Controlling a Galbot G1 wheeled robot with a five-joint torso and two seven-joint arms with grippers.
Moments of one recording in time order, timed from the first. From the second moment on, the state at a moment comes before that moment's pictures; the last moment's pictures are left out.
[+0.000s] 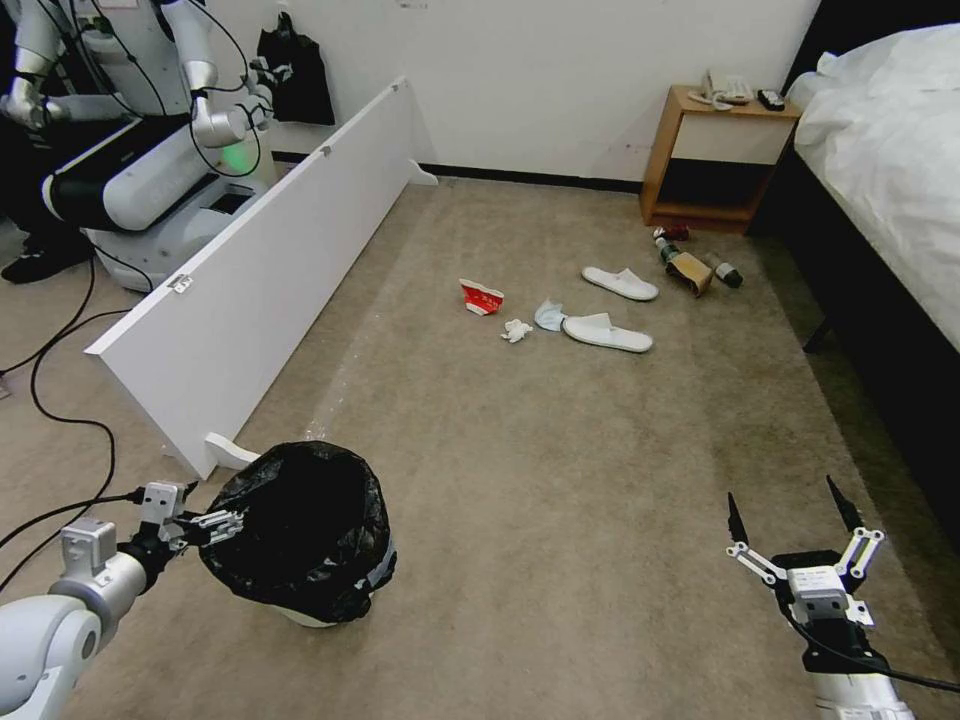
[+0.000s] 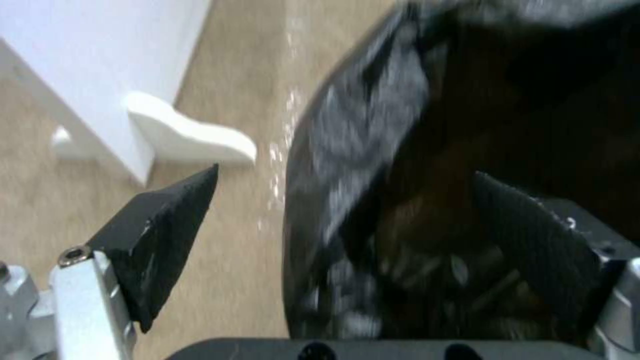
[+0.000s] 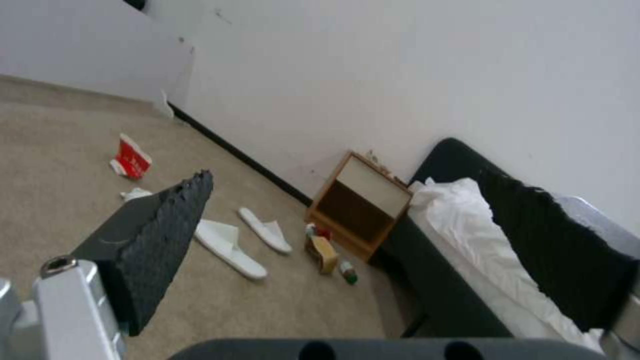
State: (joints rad) left arm 1.52 -0.97 -0.89 -1.85 -0.47 0.48 0.34; right arm -1.71 1.61 0.99 2.03 -0.28 0.62 -0.16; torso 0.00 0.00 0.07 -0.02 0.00
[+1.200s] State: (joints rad) left arm 1.42 -0.87 -0.83 -1.77 -0.55 0.67 0.31; right arm -1.68 1.61 0.99 1.95 -0.28 0.63 -0.15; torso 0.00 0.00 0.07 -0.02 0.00
